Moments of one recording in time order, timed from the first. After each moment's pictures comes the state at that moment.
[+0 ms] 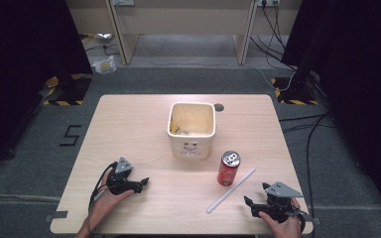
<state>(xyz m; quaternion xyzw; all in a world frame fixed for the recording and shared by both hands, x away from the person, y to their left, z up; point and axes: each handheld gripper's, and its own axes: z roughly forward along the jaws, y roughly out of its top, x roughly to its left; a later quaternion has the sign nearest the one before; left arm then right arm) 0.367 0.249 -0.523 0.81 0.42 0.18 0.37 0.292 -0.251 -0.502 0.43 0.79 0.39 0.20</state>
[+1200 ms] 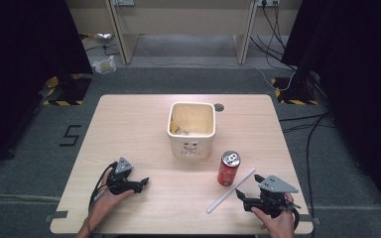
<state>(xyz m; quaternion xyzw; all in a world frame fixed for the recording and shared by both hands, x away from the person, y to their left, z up) 0.367 0.249 -0.523 0.81 0.42 0.18 0.37 0.299 -0.223 -0.472 0.39 0.78 0.43 0.22</state>
